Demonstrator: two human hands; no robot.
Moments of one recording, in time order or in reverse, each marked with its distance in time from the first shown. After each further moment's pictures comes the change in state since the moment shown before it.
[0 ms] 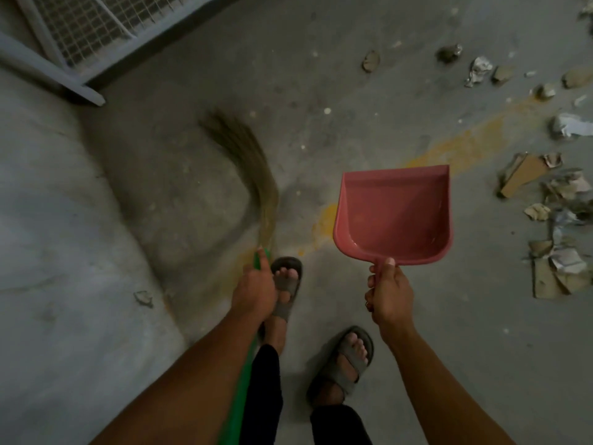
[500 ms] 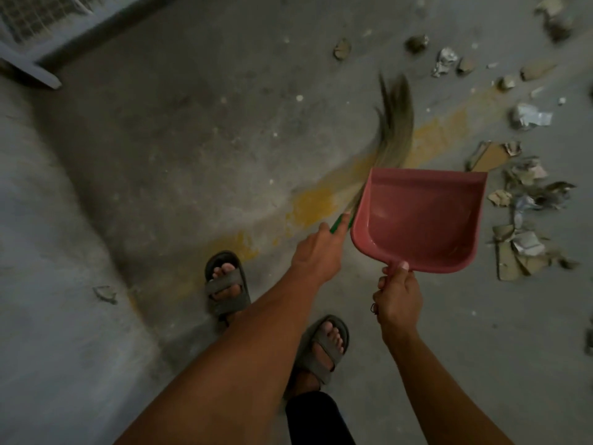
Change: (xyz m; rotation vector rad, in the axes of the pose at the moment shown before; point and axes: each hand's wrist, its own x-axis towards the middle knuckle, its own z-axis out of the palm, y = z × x) left_hand -0.030 0.167 -0.004 -0.008 0.077 0.603; right_hand 0.012 0.032 -0.065 0.005 0.192 -0.002
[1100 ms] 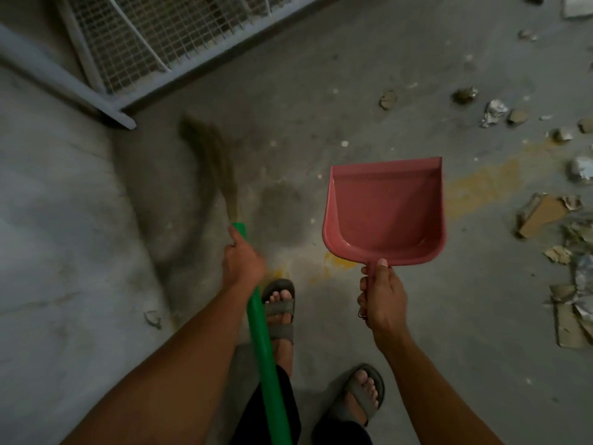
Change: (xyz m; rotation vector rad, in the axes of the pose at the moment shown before) left_hand -0.016 -0.210 -0.086 -0.319 0.335 -0.810; right_hand -0.028 -0.078 0.114 0.061 -0.337 -0.085
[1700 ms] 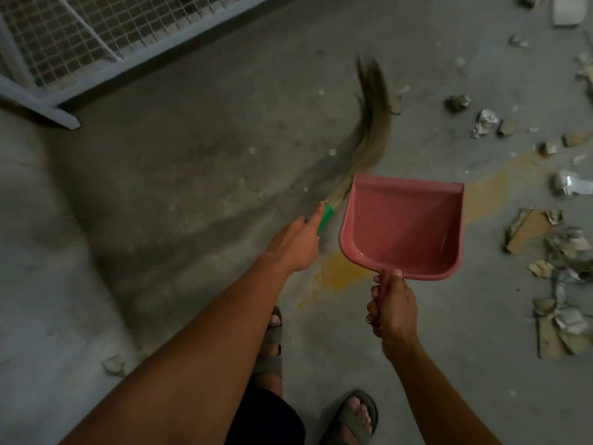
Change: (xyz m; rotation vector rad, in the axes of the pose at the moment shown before) left_hand 0.081 0.139 0.033 0.169 -0.368 0.771; right_hand 0.081 -0.018 0.025 0.035 0.158 0.114
